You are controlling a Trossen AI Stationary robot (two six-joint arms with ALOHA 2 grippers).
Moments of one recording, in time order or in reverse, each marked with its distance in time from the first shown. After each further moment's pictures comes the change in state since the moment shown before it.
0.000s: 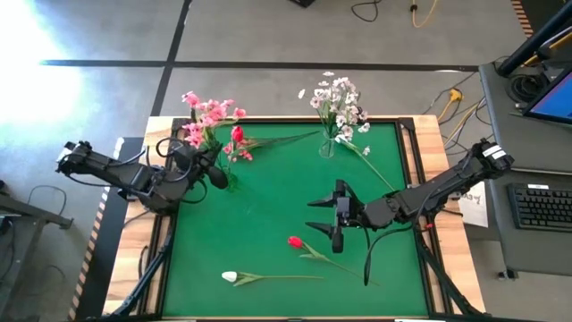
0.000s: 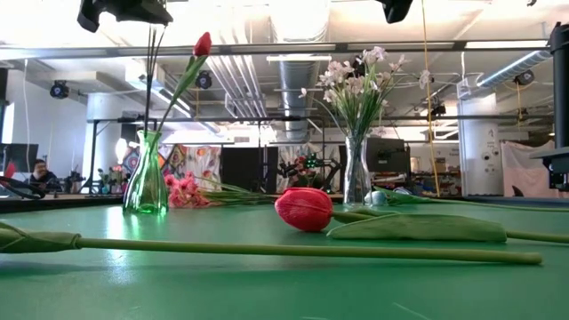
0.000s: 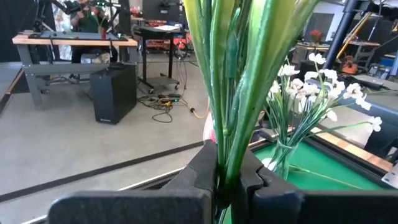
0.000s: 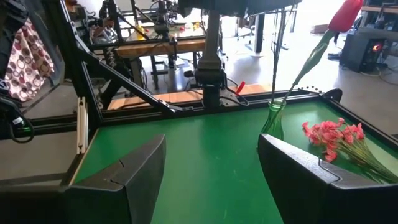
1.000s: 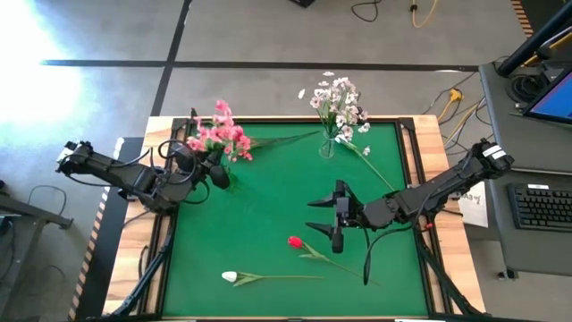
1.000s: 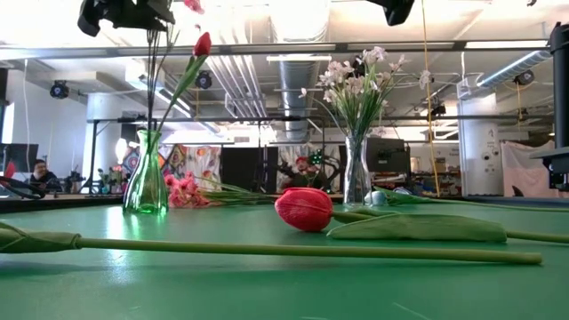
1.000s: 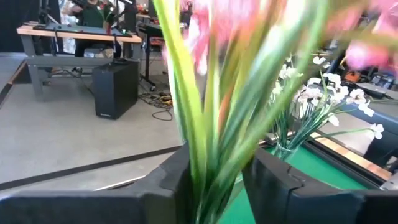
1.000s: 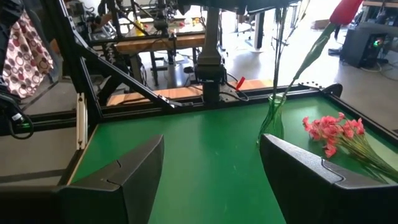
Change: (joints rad) left arm 0.000 0.023 -0.006 0.000 -0.014 -0.075; right arm 0.000 0.000 0.000 -0.022 -0.002 0.013
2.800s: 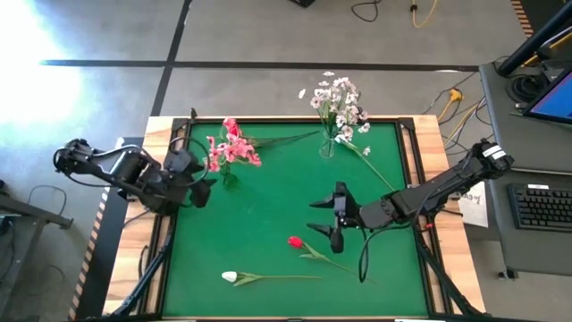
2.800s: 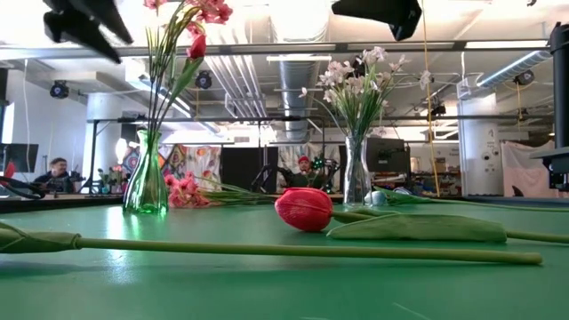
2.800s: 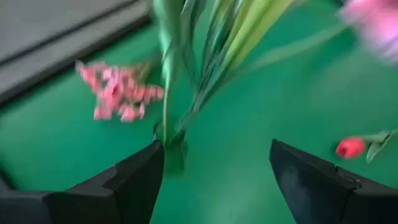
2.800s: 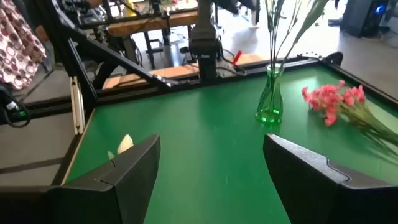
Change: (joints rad) left arm -0.003 -0.009 0.257 -0.919 0.680 -0.433; right arm -0.007 0.000 0.001 -0.102 -0.002 0.111
